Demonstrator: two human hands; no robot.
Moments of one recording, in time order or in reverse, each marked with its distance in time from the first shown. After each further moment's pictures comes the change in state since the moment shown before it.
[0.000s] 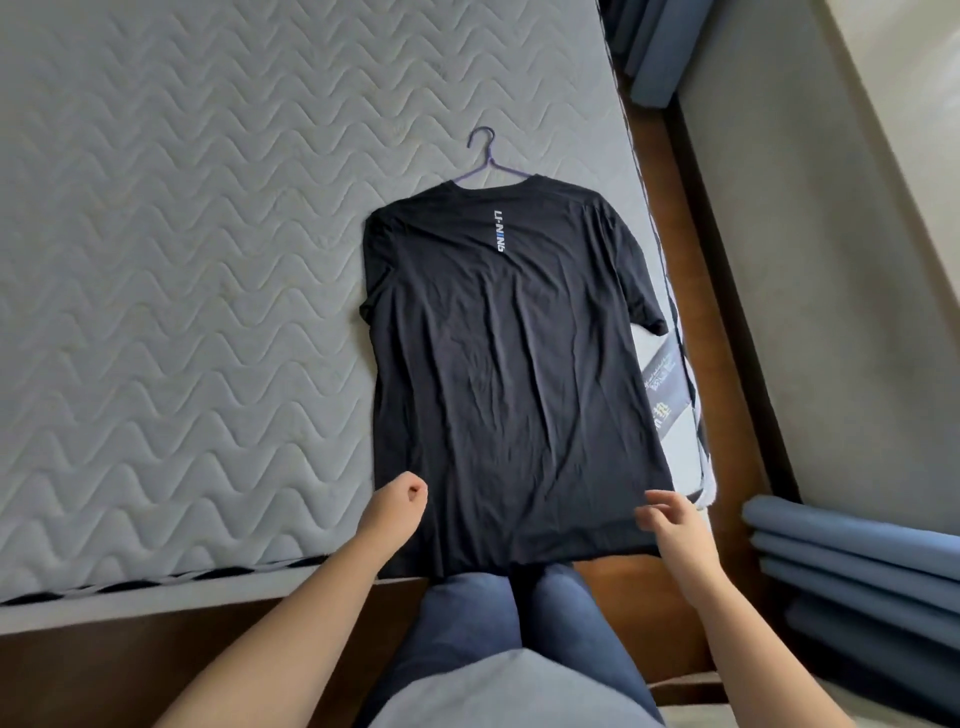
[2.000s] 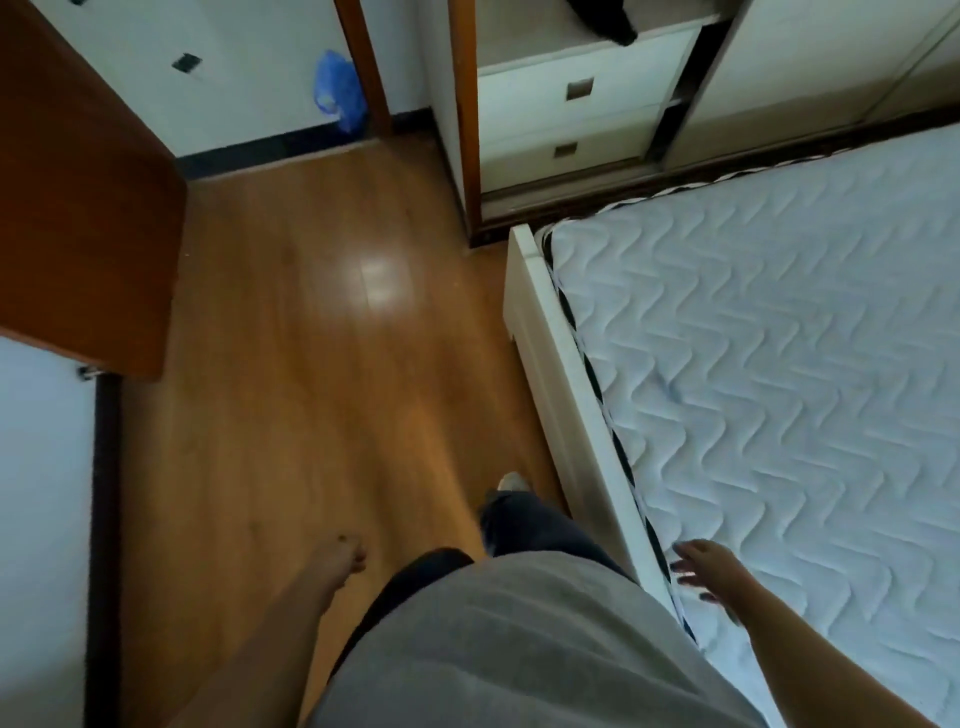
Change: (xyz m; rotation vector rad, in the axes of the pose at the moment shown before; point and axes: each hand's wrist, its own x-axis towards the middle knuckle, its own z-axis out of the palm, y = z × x) left_hand -0.297 -0.787 -0.182 -1.663 0.578 -0.961; right_hand -0.432 -0.225 0.781 -1.173 -0.724 -0.405
